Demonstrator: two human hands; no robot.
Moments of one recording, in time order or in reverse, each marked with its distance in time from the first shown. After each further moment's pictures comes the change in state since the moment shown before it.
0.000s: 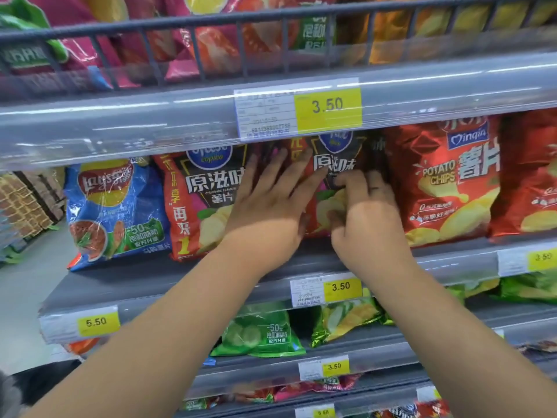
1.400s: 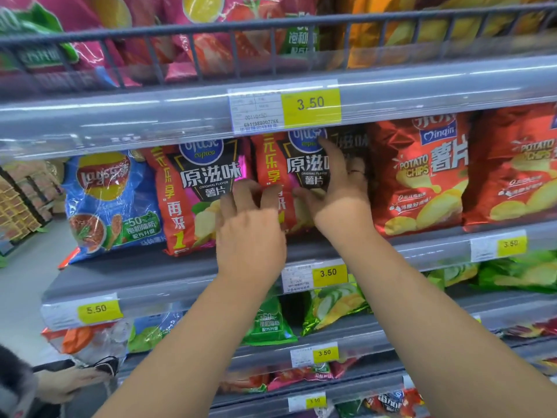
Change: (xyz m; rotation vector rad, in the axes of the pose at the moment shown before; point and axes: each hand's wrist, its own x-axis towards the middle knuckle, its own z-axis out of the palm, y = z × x) left_hand -0.030 0.031 -0.019 -0.075 -0.121 -0.481; right_hand 0.021 -0.009 0.017 0.374 0.014 0.196
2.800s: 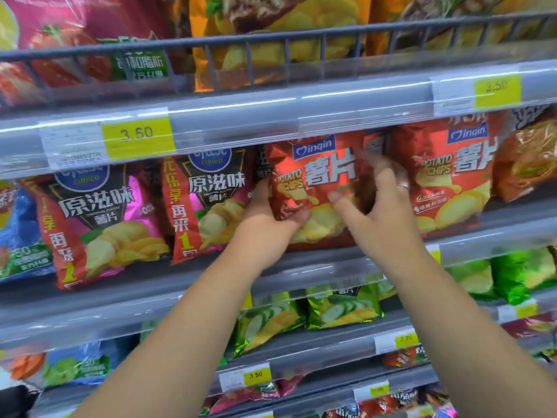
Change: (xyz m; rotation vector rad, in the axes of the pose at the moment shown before) left_hand 0.047 0.136 0.045 -1.005 -0.325 -0.272; right_hand 0.016 0.098 -0.151 0.064 -0.038 0.077
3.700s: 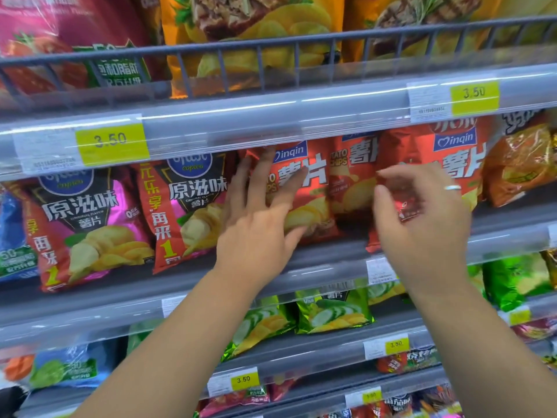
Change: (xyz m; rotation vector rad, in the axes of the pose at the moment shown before) left_hand -0.013 0.002 0.009 0.976 0.277 0.575; right_hand -0.005 0.010 -0.043 -0.079 0.333 -0.305
